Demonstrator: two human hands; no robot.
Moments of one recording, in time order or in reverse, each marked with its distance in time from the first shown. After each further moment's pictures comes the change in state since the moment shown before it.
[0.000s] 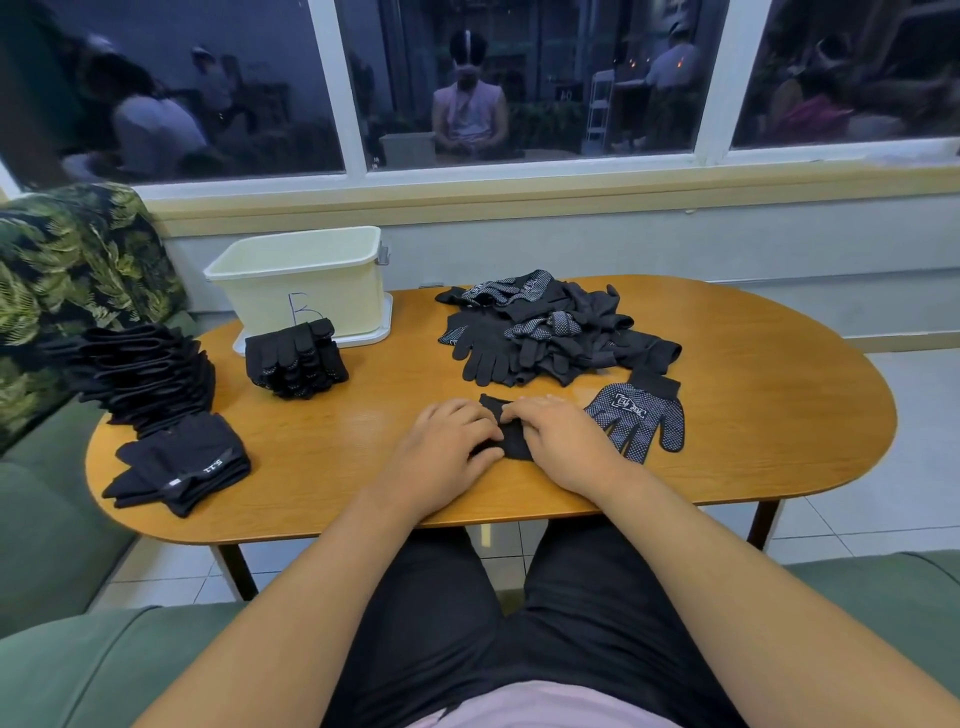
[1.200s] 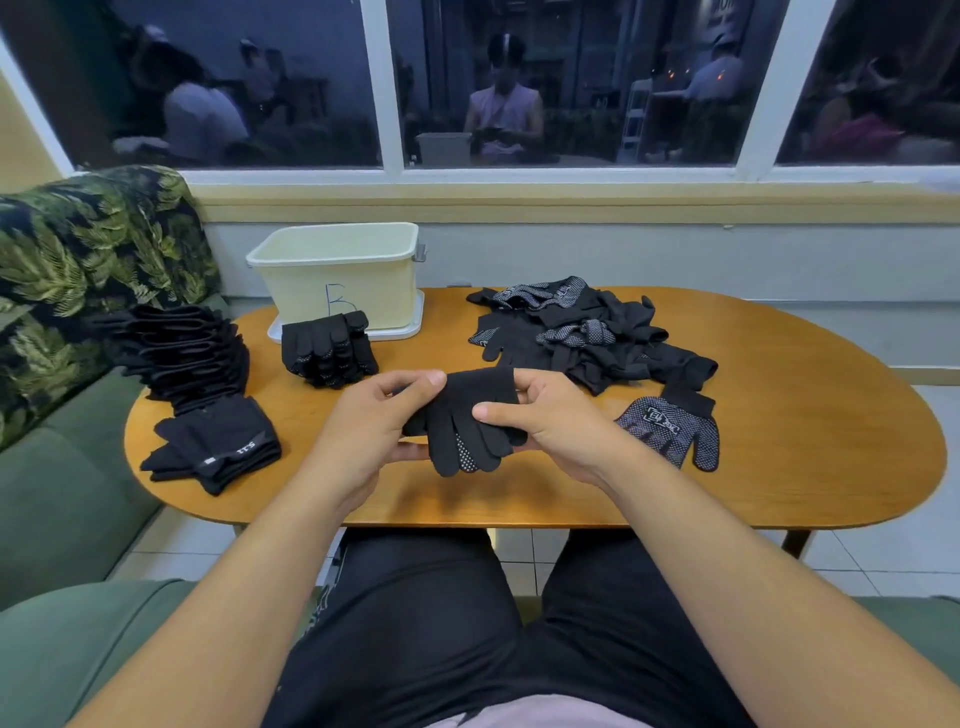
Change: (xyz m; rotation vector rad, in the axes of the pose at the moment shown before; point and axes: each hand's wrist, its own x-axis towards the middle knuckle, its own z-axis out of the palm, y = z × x) left_hand -0.044 0.000 -0.108 -1.253 0.260 -0.759; right_hand 0.023 -0.093 -0.041 1.120 -0.259 0.247
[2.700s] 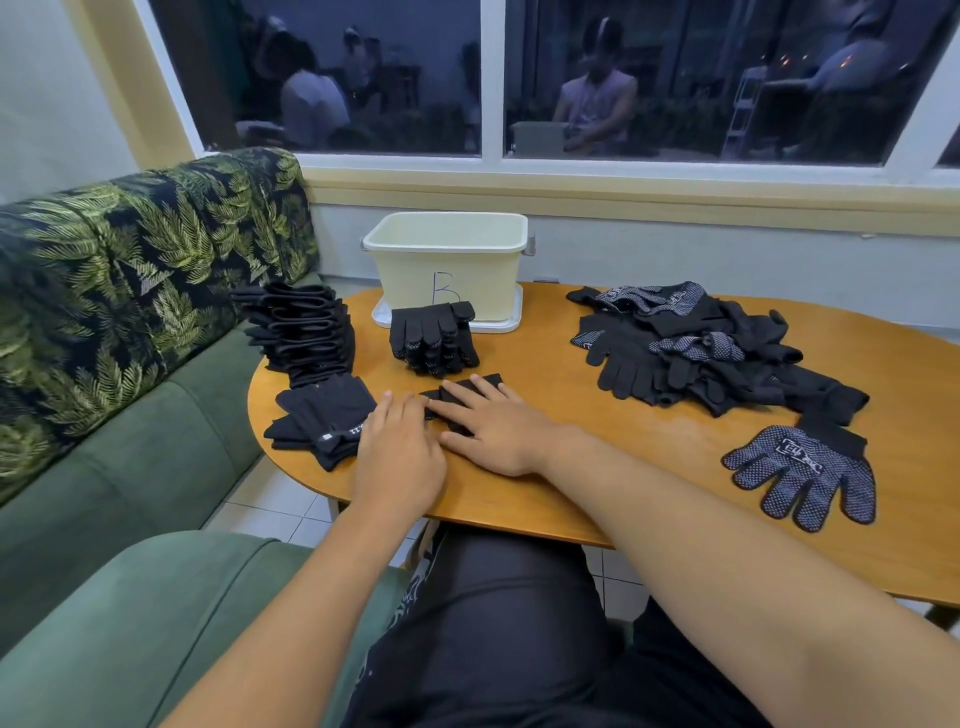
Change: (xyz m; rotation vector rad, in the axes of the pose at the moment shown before) left_hand 0.027 -0.090 -0.101 1.136 0.385 0.174; right_hand 0.152 0.072 0.112 -1.360 -0.366 -0.186
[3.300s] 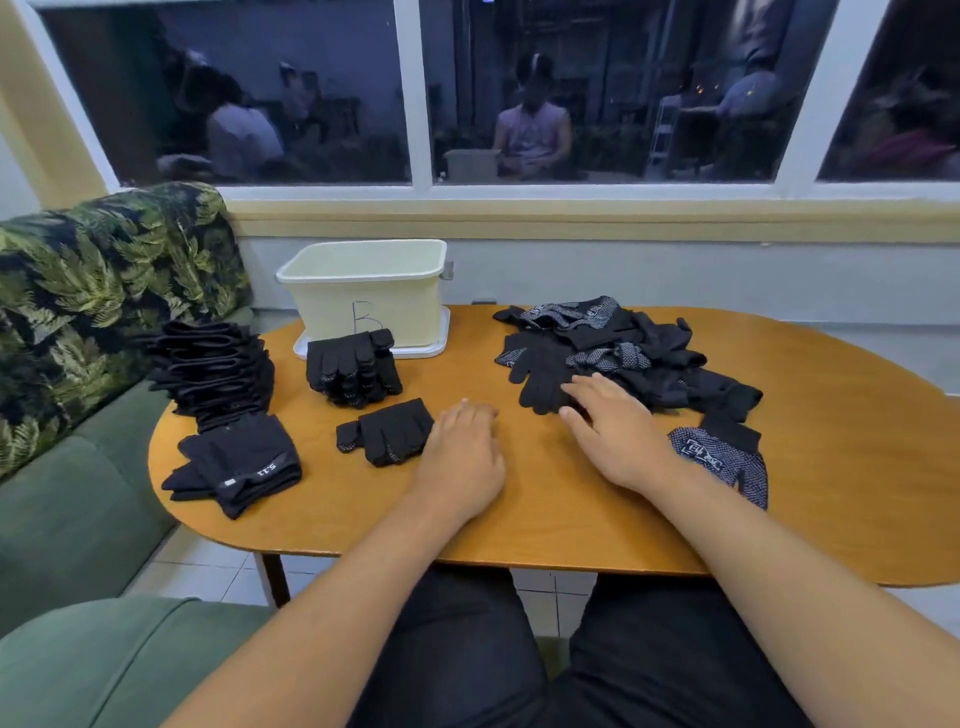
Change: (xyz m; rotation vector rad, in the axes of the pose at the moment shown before) left_hand 0.023 0.136 0.065 -0.056 -0.144 0.314; right_hand -0.164 0.149 -0.026 0.150 0.440 0.468
